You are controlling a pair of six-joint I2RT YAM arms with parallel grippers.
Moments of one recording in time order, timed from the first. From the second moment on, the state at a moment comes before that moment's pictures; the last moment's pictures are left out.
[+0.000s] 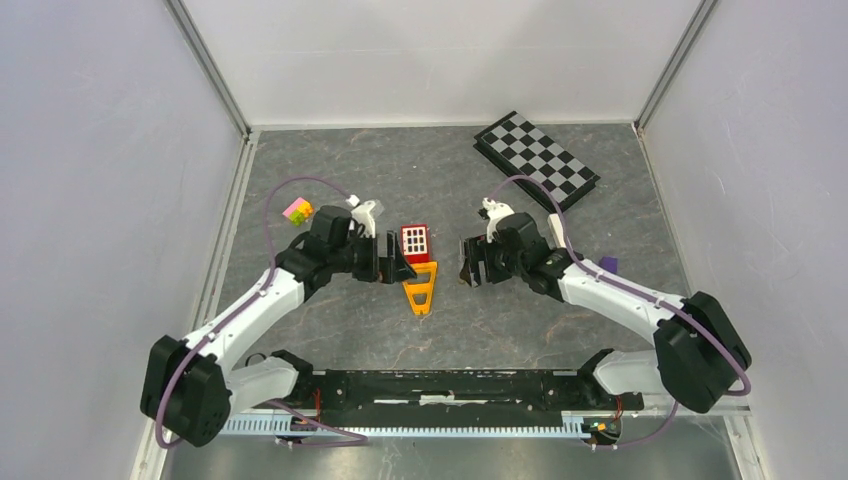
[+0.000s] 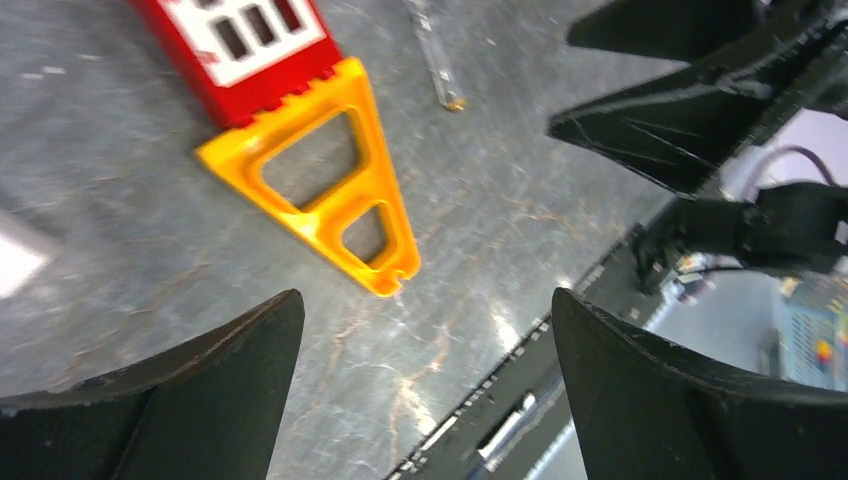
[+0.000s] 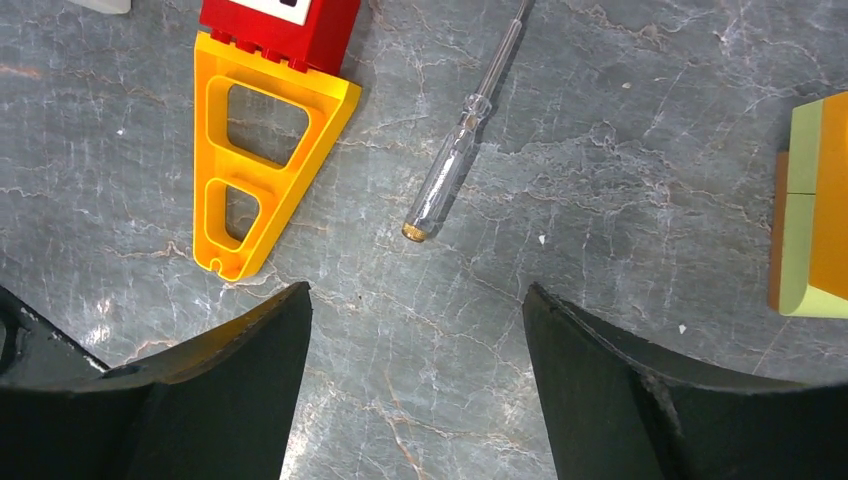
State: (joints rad) left arm -0.45 1.10 0.72 -0.35 0.44 -0.40; right arm 0.66 1.31 0.72 -0.17 -0.08 0.34
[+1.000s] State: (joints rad) left arm -0.48 1.83 1.10 -0.08 0.31 -0.53; right arm 0.40 1.30 0.61 -0.19 0.05 0.27
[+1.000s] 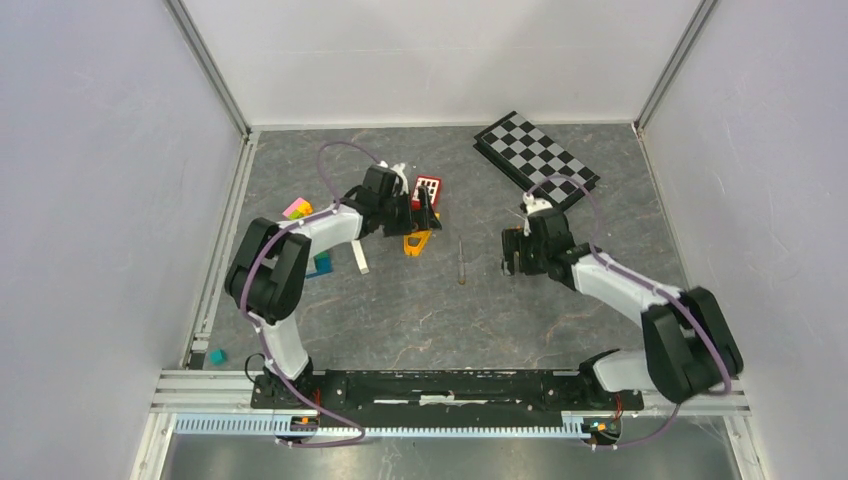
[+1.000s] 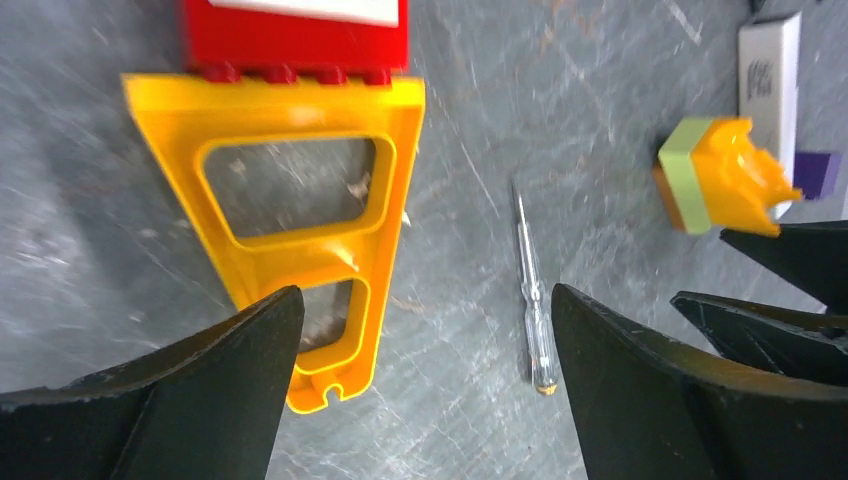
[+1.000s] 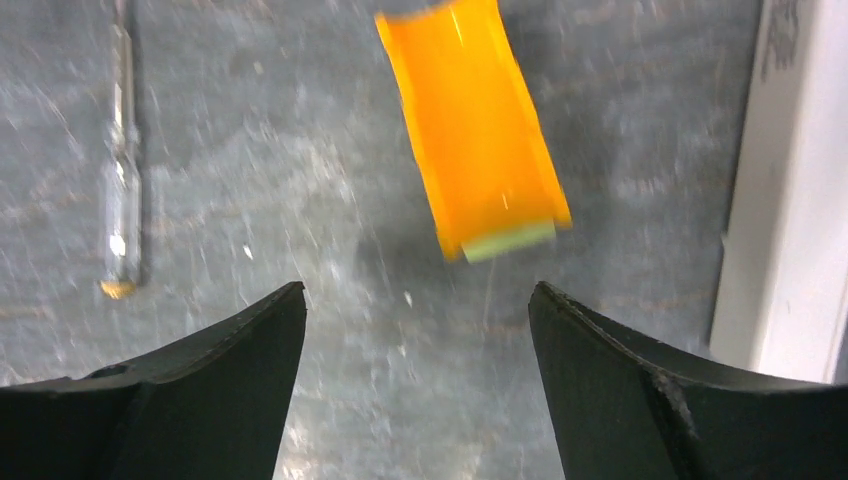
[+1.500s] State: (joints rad) left arm -0.40 1.34 0.89 -0.25 0.09 -0.44; right arm 0.40 1.61 0.94 -0.07 -0.05 0.21
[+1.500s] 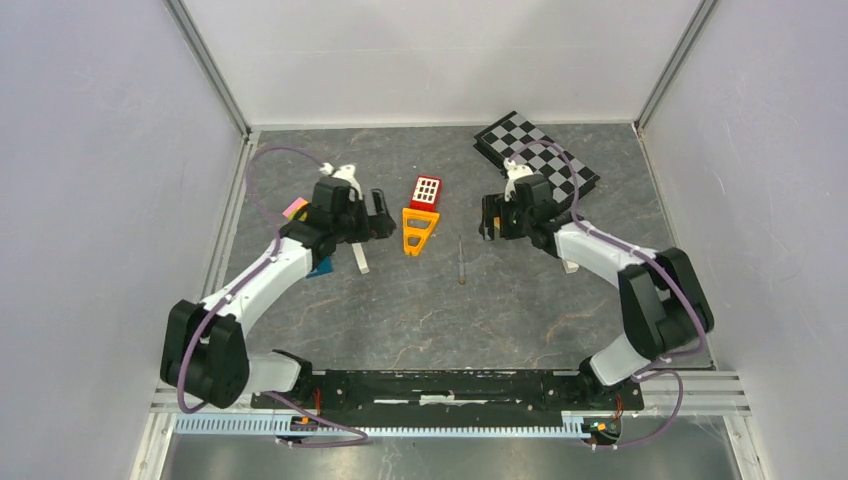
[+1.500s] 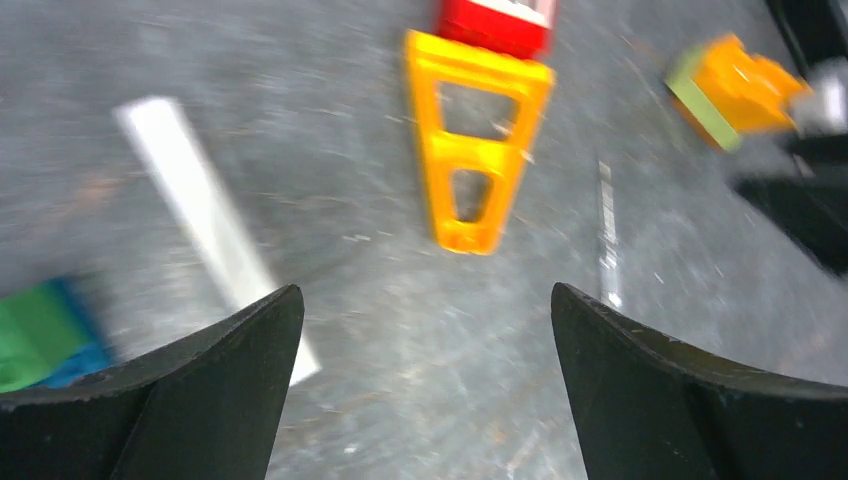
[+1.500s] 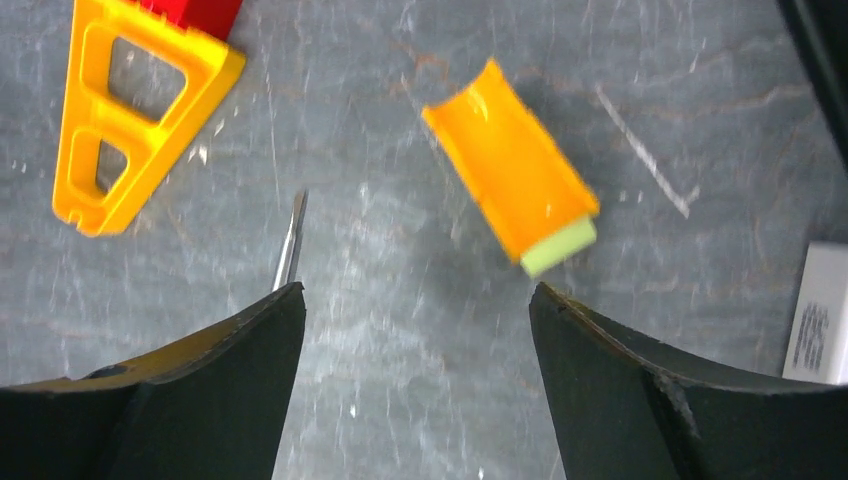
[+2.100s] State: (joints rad) left arm -0.28 1.73 1.05 -0.45 -0.15 -0.44; right arm 0.51 1.10 0.54 -0.08 -0.11 0.35
